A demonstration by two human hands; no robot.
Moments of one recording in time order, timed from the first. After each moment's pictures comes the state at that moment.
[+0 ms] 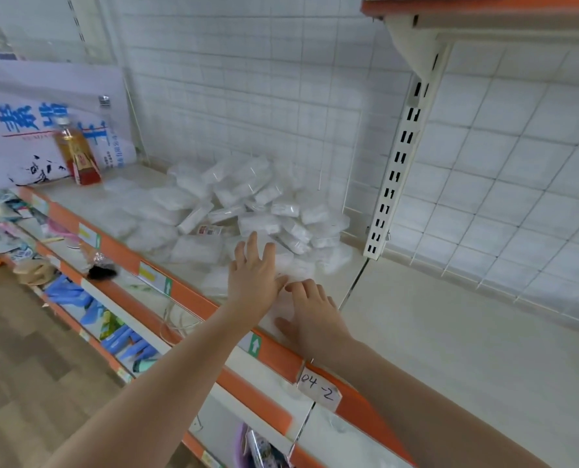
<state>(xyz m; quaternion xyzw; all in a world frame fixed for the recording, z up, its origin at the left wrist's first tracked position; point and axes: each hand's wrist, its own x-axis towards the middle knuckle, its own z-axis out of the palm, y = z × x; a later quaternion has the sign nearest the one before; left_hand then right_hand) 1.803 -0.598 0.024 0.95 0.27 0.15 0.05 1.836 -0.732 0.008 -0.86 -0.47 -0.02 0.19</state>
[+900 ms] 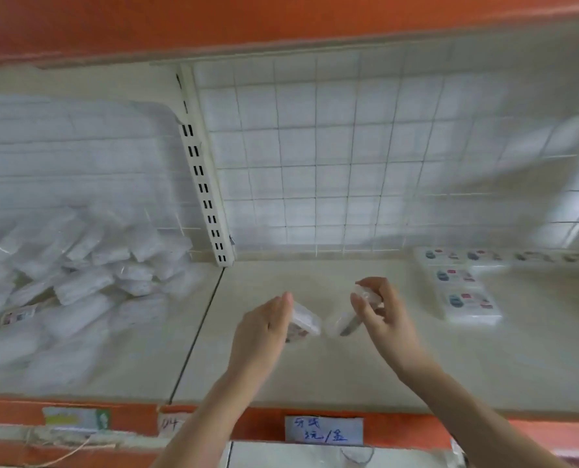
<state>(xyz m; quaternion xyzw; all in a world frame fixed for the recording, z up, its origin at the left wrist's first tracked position) 1.832 -0.821 0.040 0.88 0.01 0.12 0.45 1.865 -1.014 0.026 -0.81 -0.10 -0.10 0.57</state>
